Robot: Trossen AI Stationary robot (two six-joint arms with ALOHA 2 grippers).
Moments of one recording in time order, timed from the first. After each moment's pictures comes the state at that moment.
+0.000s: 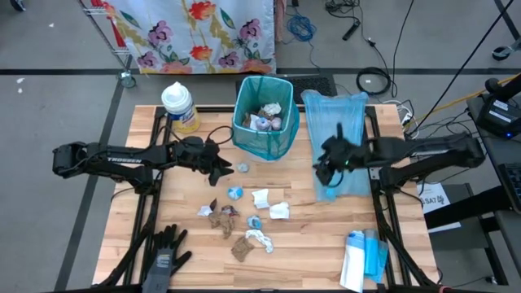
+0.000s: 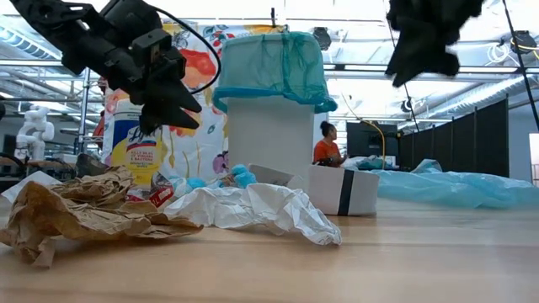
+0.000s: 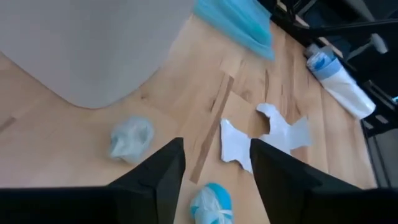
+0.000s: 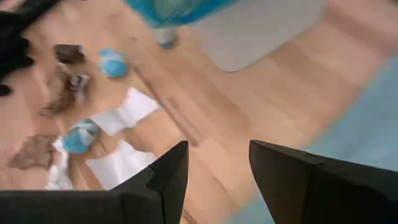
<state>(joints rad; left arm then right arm) 0.23 1.05 0.43 0.11 0.21 -0.46 0.05 1.02 0.87 -0.71 0.26 0.74</state>
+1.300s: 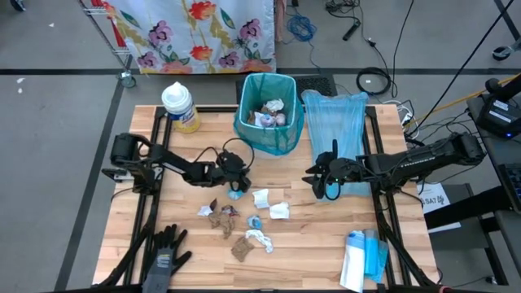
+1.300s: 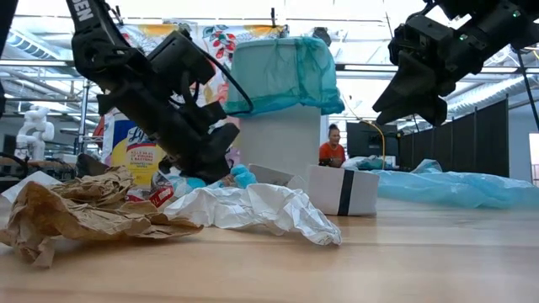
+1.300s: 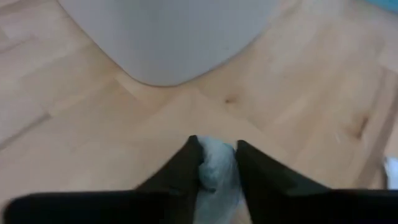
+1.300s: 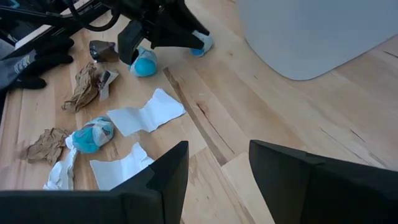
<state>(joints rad) 0.00 1.75 0.60 0.39 -0.44 -0.57 0.10 1.02 0.50 -0.12 0.25 0.64</state>
